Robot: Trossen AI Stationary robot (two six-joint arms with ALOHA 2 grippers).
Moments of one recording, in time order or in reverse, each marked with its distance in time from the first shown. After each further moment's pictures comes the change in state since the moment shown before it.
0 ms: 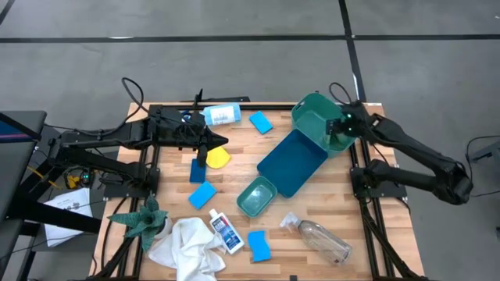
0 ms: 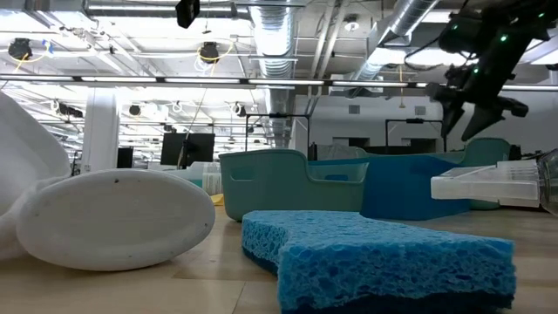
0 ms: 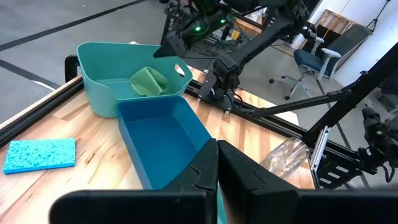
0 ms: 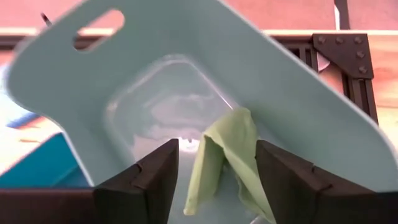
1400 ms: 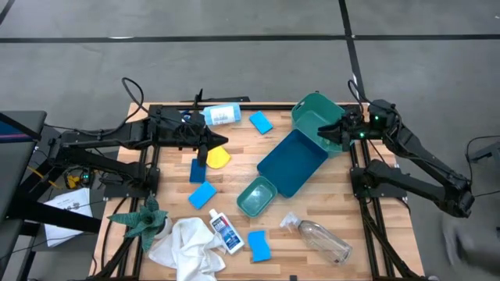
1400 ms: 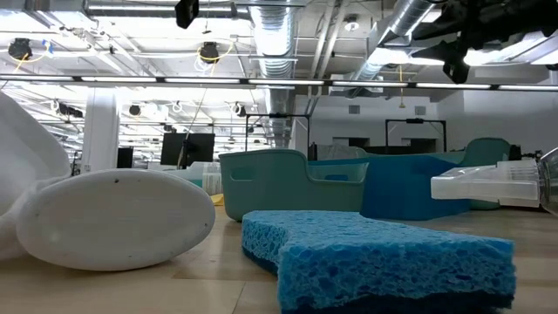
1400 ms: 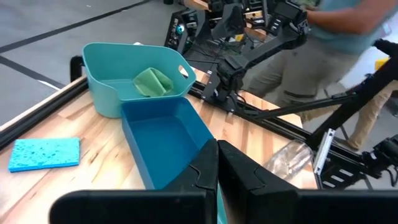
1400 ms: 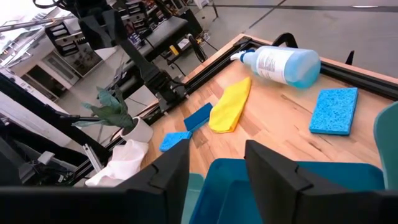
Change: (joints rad) left arm -0.003 0.000 0.000 0.000 -0.034 -0.008; right arm 0.028 -0.227 0.001 0.367 -0.921 -0.195
